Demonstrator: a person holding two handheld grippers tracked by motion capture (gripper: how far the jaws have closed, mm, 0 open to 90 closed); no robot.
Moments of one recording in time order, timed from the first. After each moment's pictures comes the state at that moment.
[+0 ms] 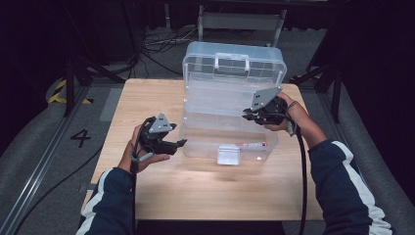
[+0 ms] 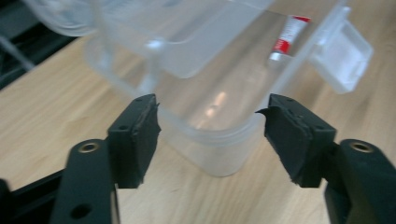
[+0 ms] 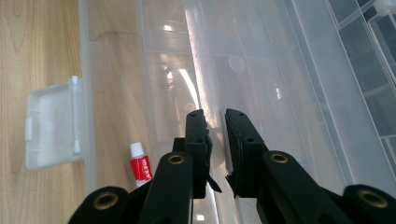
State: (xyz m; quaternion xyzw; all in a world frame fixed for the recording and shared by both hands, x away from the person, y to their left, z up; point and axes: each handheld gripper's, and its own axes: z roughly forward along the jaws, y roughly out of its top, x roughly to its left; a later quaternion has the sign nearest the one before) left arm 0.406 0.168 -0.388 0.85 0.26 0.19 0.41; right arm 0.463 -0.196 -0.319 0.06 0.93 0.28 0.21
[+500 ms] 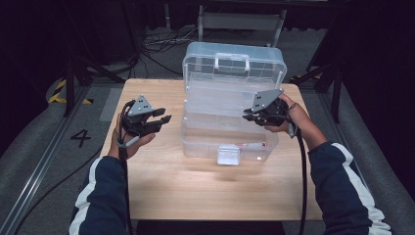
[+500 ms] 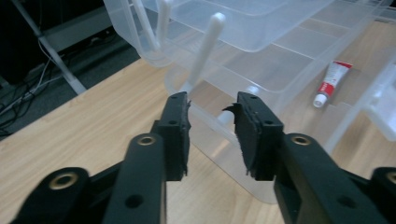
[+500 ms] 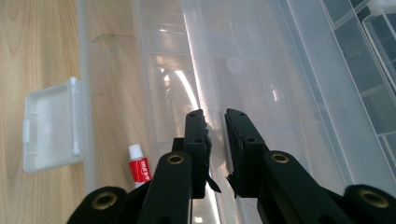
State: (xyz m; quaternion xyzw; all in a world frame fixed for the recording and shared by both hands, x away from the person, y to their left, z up) left arm 0.437 0.195 -0.363 0.82 0.29 0.21 0.45; right arm 0.459 -0.198 -0.322 0.06 0.93 0.29 0.22
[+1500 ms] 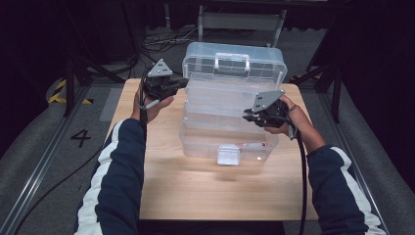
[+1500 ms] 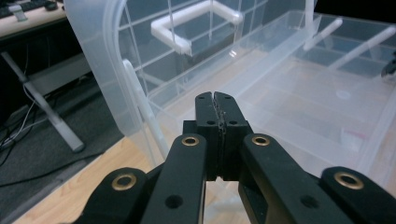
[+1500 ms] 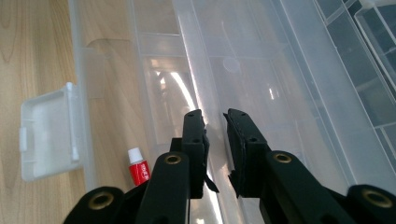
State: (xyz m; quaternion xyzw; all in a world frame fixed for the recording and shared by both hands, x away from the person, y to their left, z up) left arm 0.520 0.150 -0.324 0.80 0.26 0.20 0.51; right arm 0.456 -0.199 -0.325 0.09 0.92 0.30 0.23
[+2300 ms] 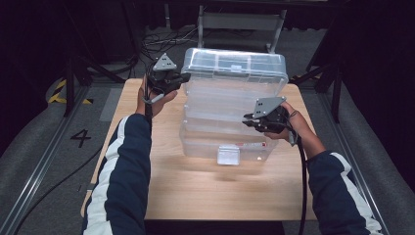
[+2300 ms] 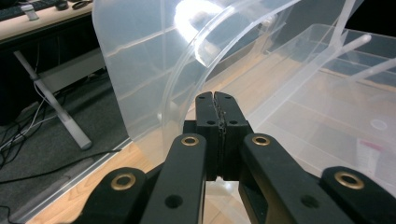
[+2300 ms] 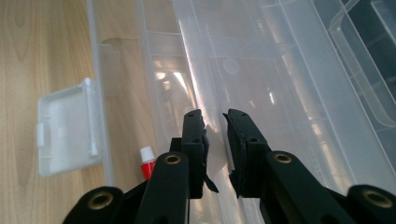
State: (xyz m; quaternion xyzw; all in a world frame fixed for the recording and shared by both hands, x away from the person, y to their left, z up) left arm 0.529 0.140 -0.317 0.80 0.27 0.22 0.50; right arm 0.444 -0.200 -0.334 0.08 0.92 0.31 0.23
